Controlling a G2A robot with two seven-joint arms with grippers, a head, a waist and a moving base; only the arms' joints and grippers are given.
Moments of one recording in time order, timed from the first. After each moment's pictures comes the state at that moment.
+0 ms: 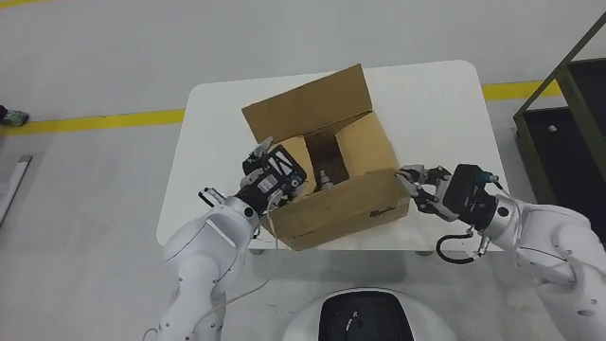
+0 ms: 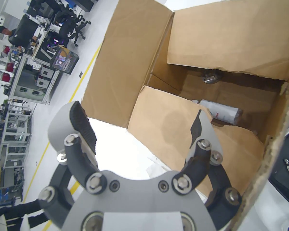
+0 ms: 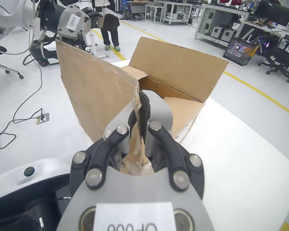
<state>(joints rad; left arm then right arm) 1.21 -1.33 -1.36 -2.09 1.76 -0.69 -0.62 -1.42 -1.12 1.51 -1.94 -1.12 -0.73 0.13</state>
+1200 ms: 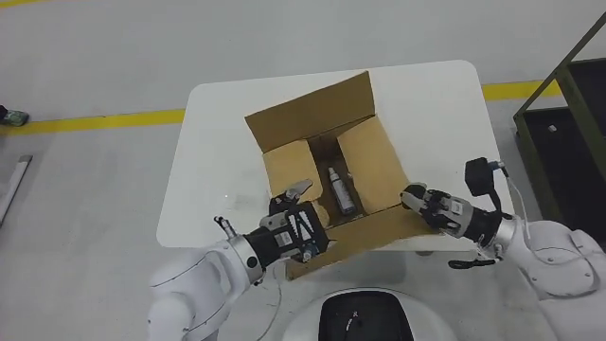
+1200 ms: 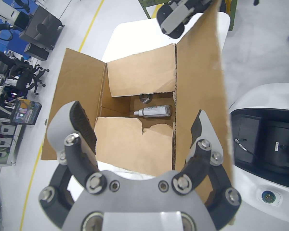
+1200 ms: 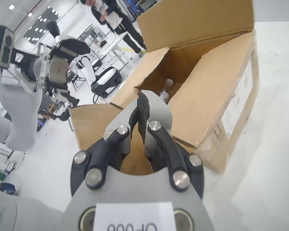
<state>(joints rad) 1.34 -1.27 -1.39 -2.29 1.47 -0.93 -0.66 -1.48 -1.10 1.52 -1.86 -0.34 -0.68 0.61</state>
